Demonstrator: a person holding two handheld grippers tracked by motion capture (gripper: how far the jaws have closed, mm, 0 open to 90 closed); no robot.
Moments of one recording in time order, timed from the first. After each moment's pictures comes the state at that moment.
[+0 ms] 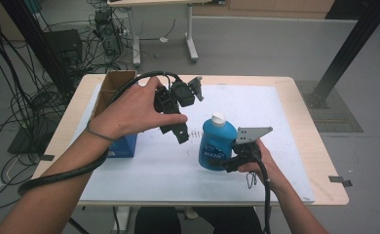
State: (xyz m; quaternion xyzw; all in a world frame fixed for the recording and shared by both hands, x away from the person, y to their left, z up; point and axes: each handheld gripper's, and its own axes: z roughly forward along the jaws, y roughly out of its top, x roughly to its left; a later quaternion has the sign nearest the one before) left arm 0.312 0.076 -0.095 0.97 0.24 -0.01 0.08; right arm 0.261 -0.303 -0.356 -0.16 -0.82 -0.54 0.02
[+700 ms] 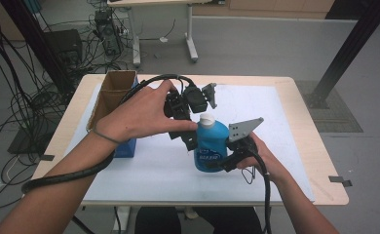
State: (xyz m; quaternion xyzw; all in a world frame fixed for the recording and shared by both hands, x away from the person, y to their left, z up) left arm 0.297 0.056 -0.088 0.98 0.19 -0.01 0.09; right arm 0.297 -0.284 -0.326 -0.08 -0.85 -0.51 0.07
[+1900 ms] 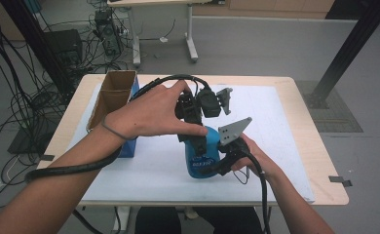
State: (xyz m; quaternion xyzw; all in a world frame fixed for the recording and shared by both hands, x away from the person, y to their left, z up) left arm 0.294 0.031 -0.077 0.99 0.13 -0.03 0.08; right arm 0.316 -0.263 -0.331 -0.02 -0.85 -0.51 0.11
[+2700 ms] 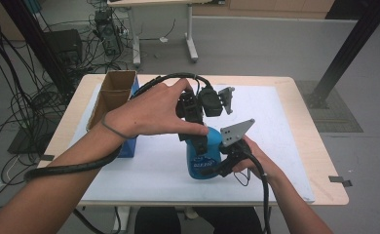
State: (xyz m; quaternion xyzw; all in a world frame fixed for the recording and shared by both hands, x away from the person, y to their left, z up) left arm 0.292 0.030 -0.072 0.99 0.12 -0.02 0.08; right arm 0.310 -0.268 -0.332 -0.03 -0.85 -0.52 0.11
